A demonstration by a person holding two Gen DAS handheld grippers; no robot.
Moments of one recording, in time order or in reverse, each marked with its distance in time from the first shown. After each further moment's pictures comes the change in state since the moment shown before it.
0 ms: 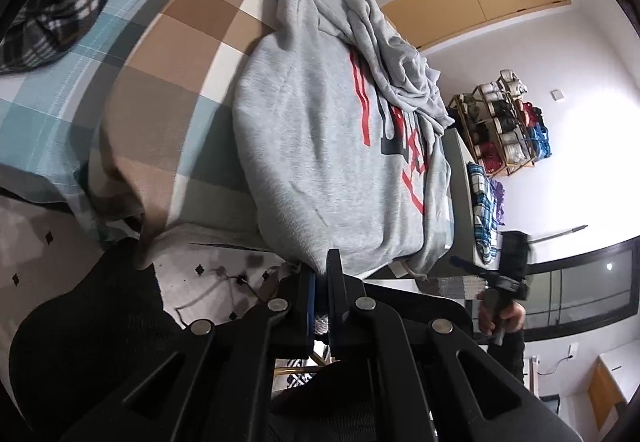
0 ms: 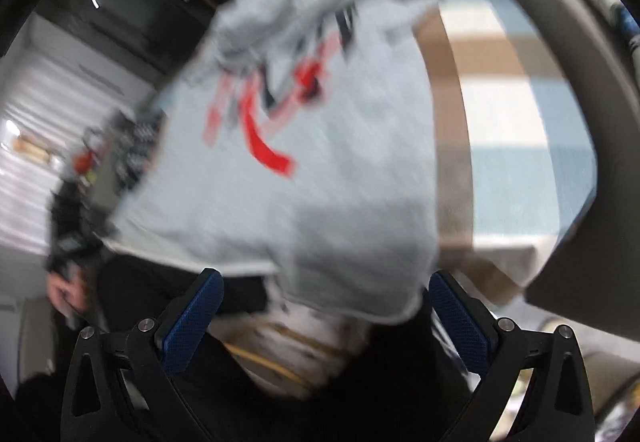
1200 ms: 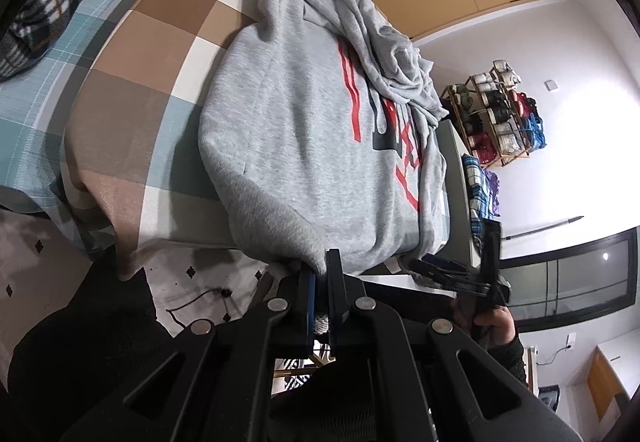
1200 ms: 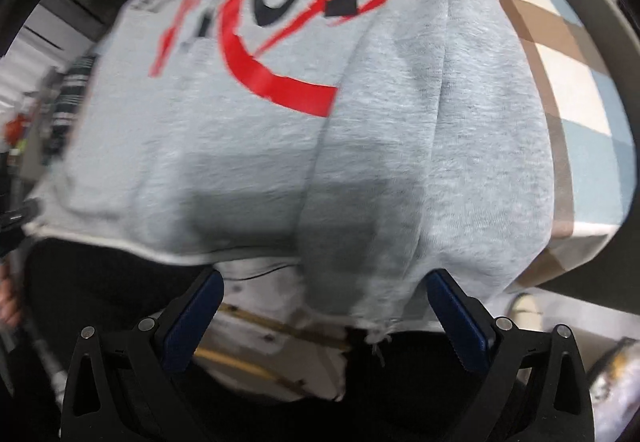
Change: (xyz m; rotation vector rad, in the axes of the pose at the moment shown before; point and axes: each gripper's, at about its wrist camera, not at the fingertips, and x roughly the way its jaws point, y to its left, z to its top) left arm 0.008 -0.001 0.009 0.030 0.026 -0.026; right arm 0.063 0.073 0.000 0.005 0.061 -0.331
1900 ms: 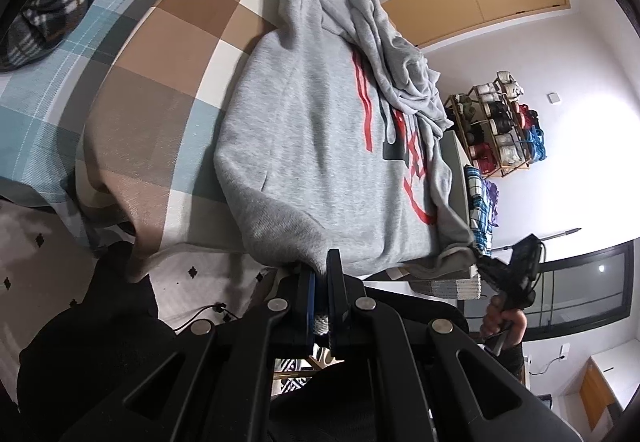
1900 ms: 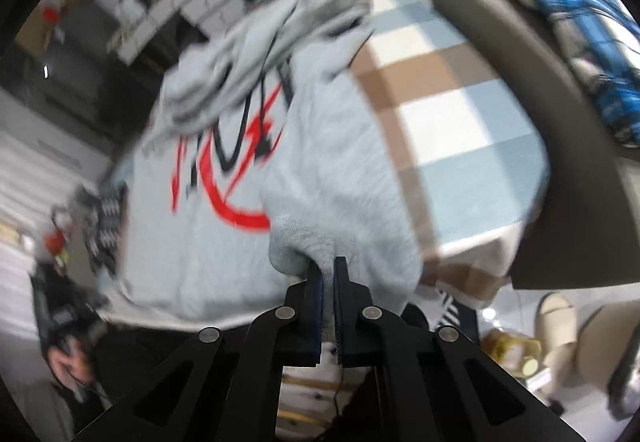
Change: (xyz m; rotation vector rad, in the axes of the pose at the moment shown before) left arm -0.007 0.015 0.003 -0.039 -0.014 0.003; right arm -0.104 -0.147 -0.022 0.344 -0.330 0.278
